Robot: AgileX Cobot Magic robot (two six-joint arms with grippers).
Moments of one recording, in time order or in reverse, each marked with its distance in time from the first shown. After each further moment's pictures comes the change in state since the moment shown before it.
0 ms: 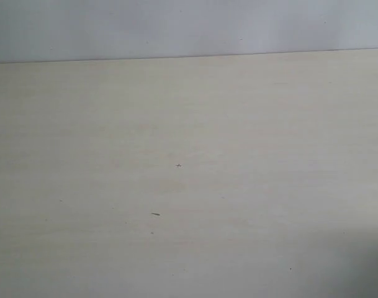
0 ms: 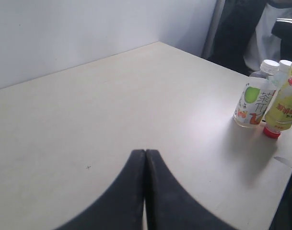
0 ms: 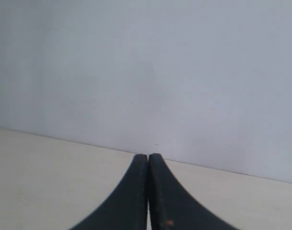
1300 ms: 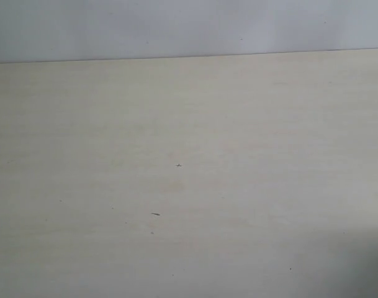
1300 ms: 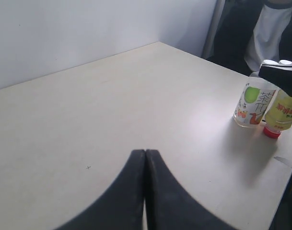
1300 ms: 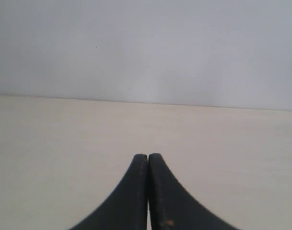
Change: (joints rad) left arm 0.000 0.000 0.000 0.000 0.000 0.000; right arm -0.178 -0.147 0.185 -0.044 0.128 0.094
